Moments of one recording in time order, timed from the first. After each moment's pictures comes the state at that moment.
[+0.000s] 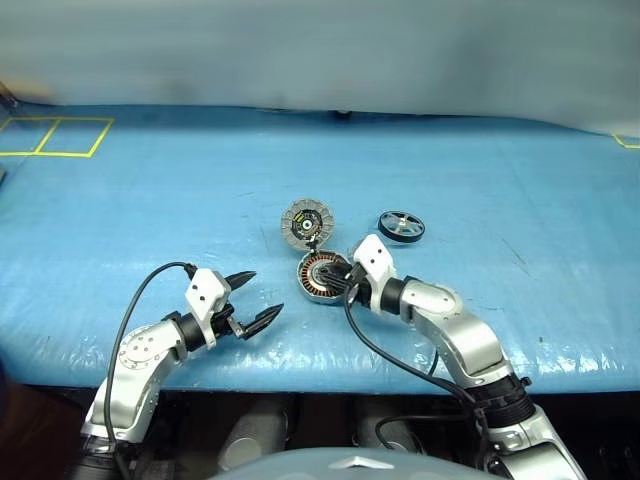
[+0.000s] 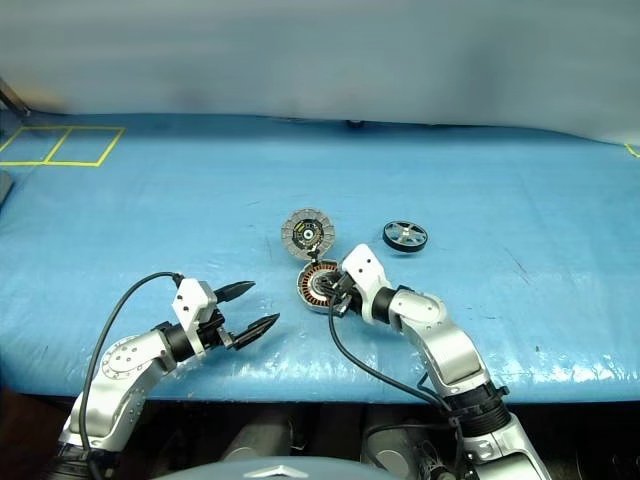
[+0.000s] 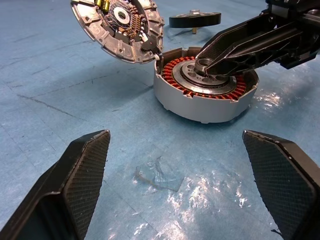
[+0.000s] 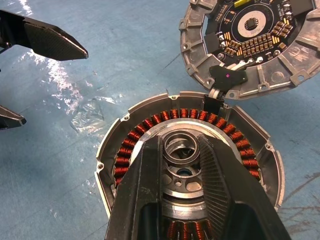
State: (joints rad) left arm 0.12 0.47 -0.04 -0.21 -0.32 0.16 -0.78; right arm -0.21 -0.34 0.27 -0.21 0.20 0.53 0.63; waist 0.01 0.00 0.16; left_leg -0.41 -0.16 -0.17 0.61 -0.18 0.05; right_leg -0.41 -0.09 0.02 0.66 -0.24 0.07
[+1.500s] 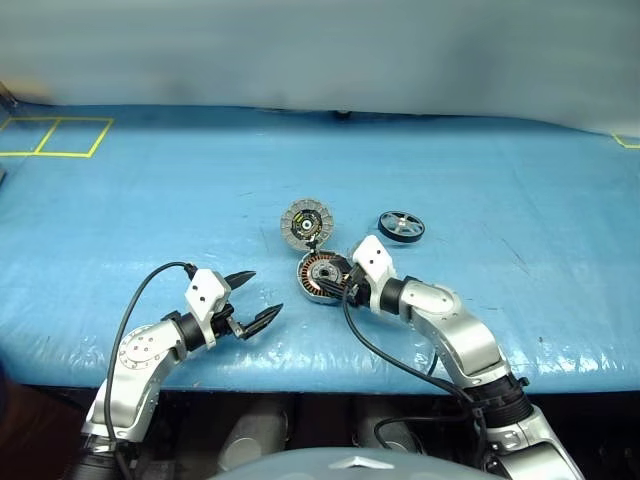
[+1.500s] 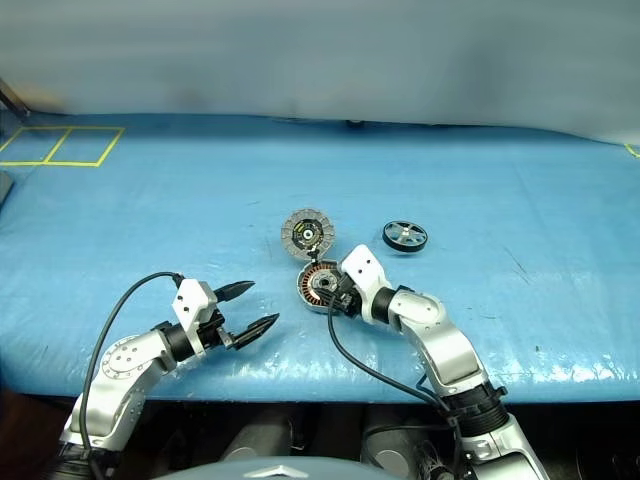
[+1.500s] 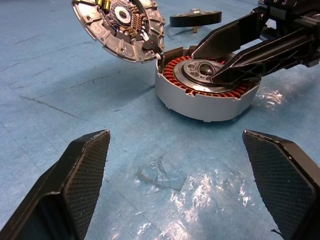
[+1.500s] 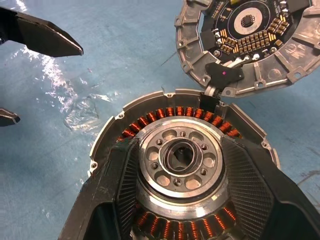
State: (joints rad) left arm 0.12 0.47 -0.04 -0.20 -0.30 0.14 -0.78; right arm -0.21 -0.32 0.26 -0.20 0.19 0.52 0.62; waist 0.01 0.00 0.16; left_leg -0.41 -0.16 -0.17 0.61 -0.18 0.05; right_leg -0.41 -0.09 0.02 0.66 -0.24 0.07
